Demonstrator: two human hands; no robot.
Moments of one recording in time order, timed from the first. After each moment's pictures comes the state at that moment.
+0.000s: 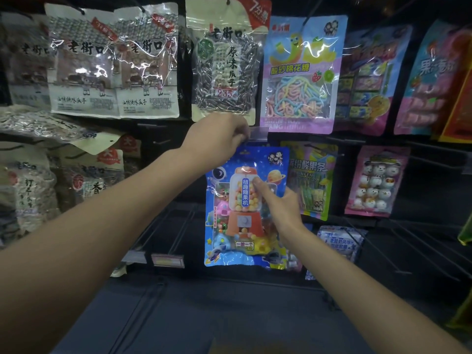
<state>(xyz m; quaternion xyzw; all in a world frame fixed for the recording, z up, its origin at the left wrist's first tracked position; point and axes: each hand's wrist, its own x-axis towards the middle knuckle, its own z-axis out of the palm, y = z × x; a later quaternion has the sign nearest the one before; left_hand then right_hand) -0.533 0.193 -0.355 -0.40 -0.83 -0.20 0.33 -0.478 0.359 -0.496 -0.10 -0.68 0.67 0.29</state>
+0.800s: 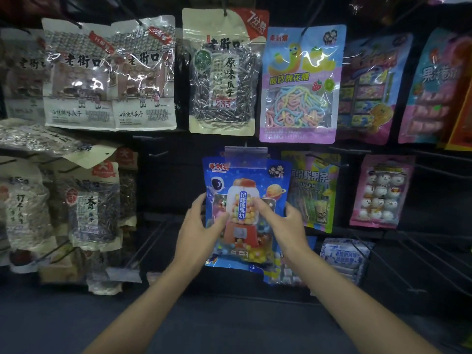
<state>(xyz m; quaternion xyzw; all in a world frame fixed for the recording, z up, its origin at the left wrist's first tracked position) -0.540 0.185 -0.528 -0.20 -0.75 -0.62 0.12 -0.484 0.370 -0.512 -0.07 -0.70 0.65 0.30</state>
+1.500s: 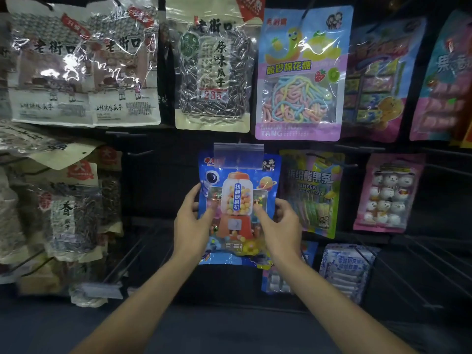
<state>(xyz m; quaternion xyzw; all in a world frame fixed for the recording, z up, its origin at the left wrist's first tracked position) -0.601 0.225 -0.535 -0.17 -0.67 -0.71 0.16 -0.538 0.393 -0.542 -0.14 -0.72 0.55 0.40</state>
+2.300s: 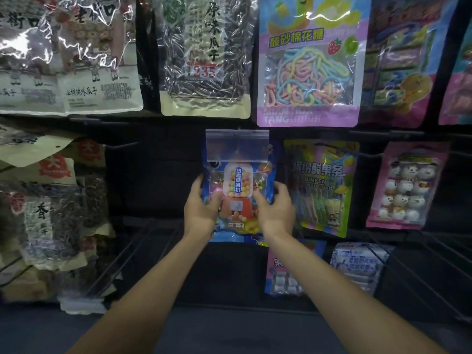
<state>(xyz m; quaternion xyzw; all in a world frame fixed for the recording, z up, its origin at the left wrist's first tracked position) -0.695 0.274 -0.553 -0.15 -0.69 -0.69 0.14 -0.616 0.411 -0.538 -0.23 -0.74 0.49 0.40</state>
